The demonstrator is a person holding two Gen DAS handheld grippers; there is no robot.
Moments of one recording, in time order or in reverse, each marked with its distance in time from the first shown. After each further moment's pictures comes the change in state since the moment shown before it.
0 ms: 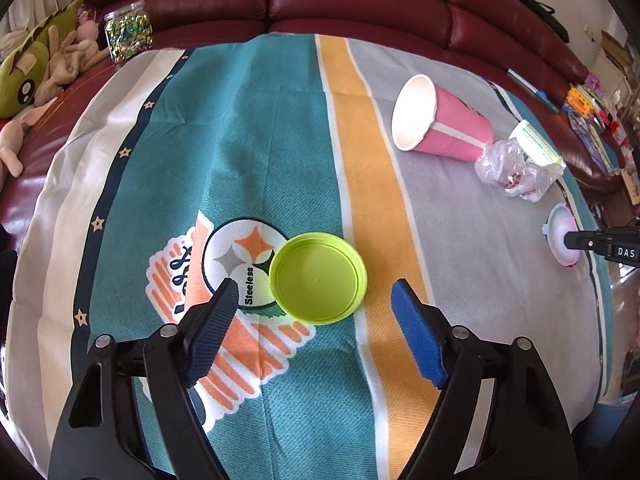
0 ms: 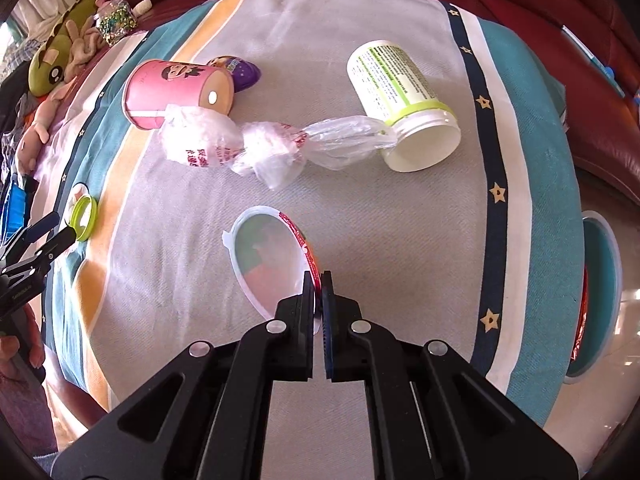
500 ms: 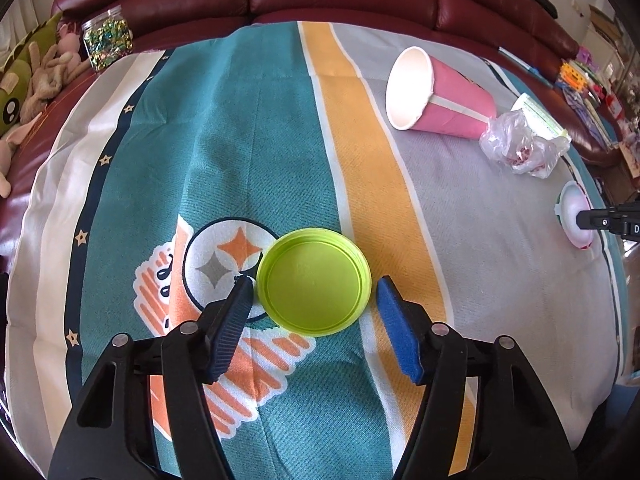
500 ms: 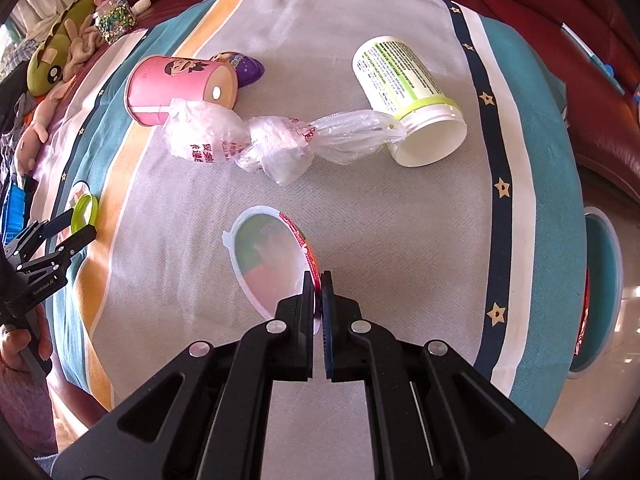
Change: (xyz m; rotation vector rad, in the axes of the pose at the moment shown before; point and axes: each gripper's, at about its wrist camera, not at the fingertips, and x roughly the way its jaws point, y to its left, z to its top) left arm 0.019 -0.007 0.000 0.076 0.006 0.017; right arm 0.004 0.004 -0.001 0.012 0.008 -0.004
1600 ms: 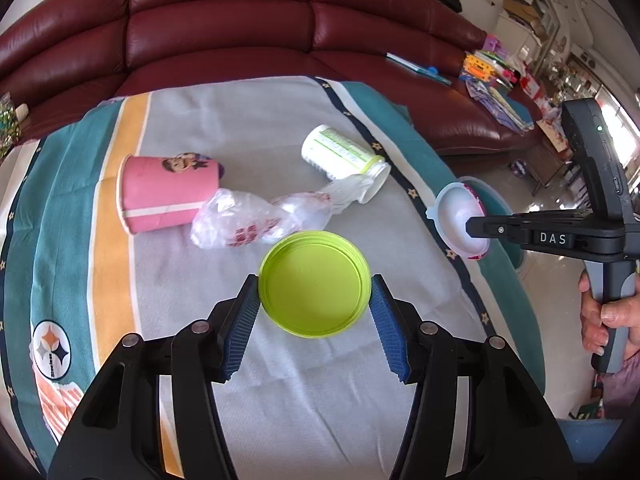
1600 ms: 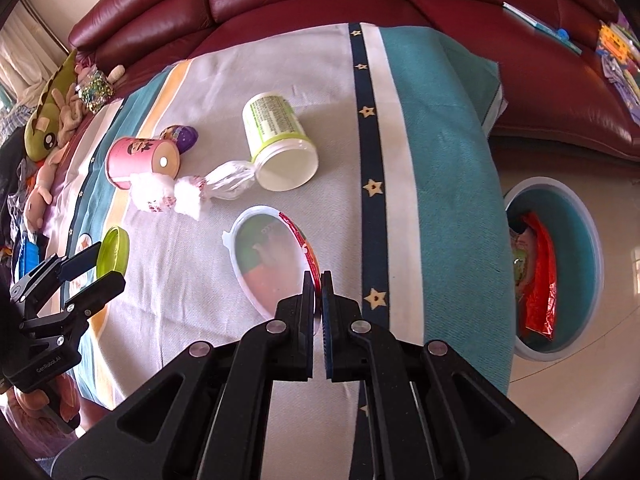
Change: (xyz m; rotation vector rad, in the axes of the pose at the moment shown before) left arm -0.042 -0.192 0.051 0.169 -0.075 -0.286; right arm -0.060 -0.101 -0.024 0.161 -0.138 0.037
